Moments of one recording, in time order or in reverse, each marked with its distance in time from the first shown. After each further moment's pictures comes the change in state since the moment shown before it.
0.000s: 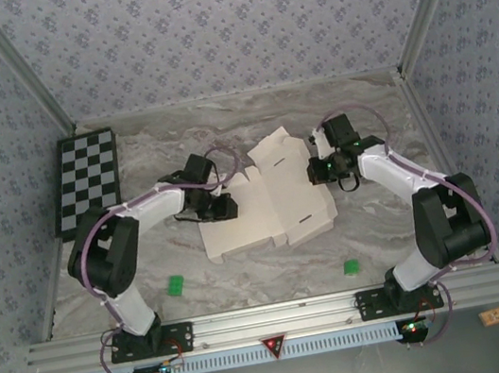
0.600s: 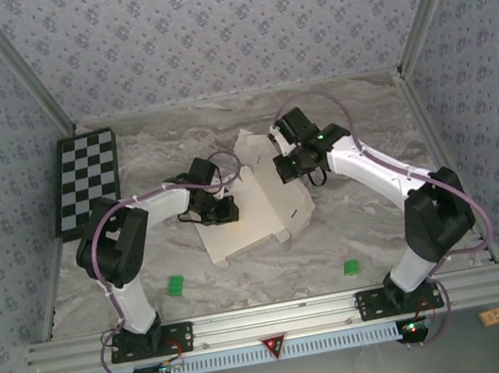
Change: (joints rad) left arm -0.002 0.069 -0.003 0.048 0.011 -0.027; right arm 0.273 0.095 0.306 -0.189 0.199 -0.022
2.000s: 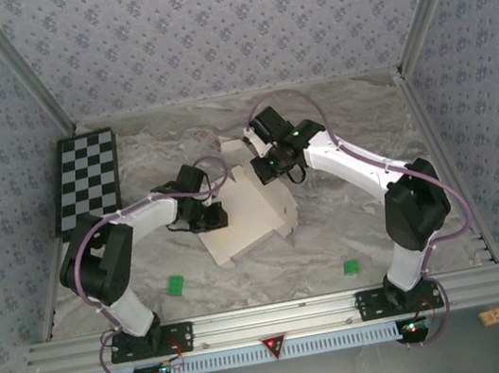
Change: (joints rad) left arm 0.039 -0.136 -0.132 -0.023 -0.064 -0.040; right arm 0.087 0.131 0.171 -0.061 -0.027 -0.028
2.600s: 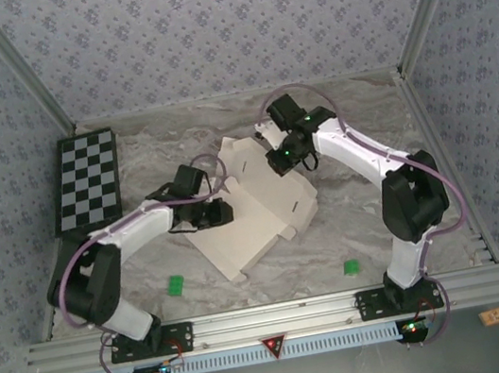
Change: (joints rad) left arm -0.032 -0.169 -0.024 0.064 0.014 -0.064; right arm -0.151 0.040 0.037 -0.089 -0.103 -0.262
